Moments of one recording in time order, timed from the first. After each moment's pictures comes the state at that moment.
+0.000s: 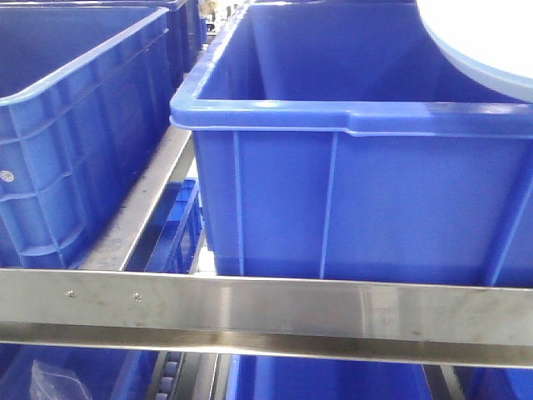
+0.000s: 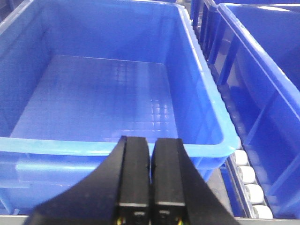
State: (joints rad) left arm -0.17 0.35 -0.36 0.01 0.27 -0.09; right arm 0.15 0.59 -0.70 -0.23 0.55 0.33
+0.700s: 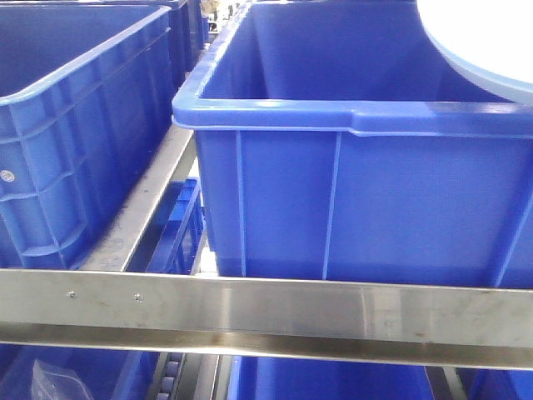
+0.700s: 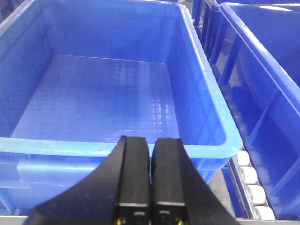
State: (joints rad) left arm -0.17 0.35 -0.36 0.01 0.27 -0.09; right arm 0.15 0.59 -0.70 -0.23 0.55 0.33
